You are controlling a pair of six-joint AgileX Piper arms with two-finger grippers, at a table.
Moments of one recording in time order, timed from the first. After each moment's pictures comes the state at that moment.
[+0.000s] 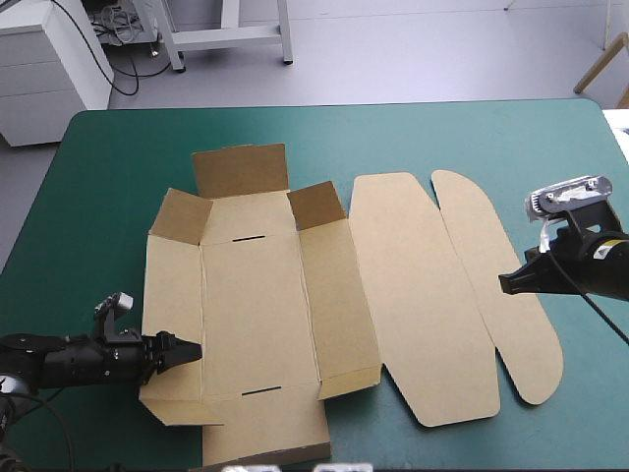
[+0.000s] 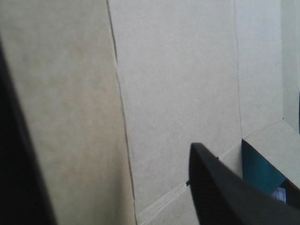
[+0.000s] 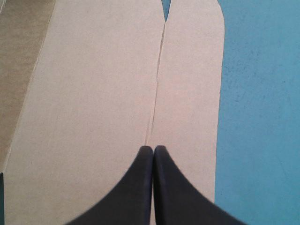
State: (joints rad) left arm 0.50 1.24 -0.41 -0.95 1.15 0.87; right arm -0.07 0.99 -1.16 0.23 1.14 -0.41
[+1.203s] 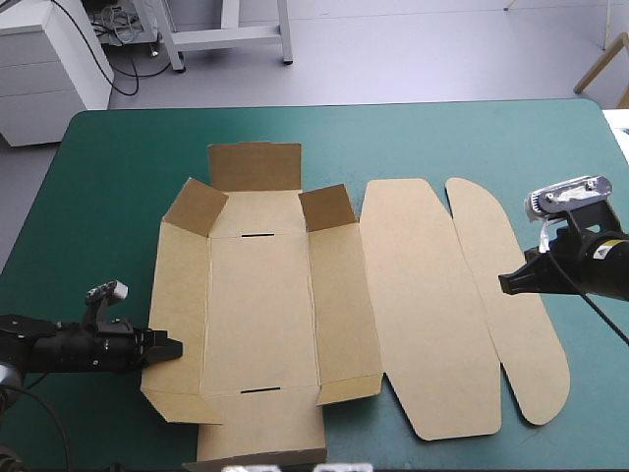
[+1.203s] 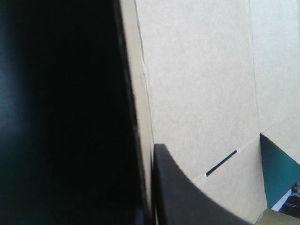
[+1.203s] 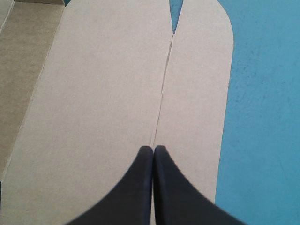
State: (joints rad) left arm 0.49 1.24 -0.52 -0.84 1.18 0.87; right arm -0.07 0.99 -1.16 0.23 1.14 -0.42
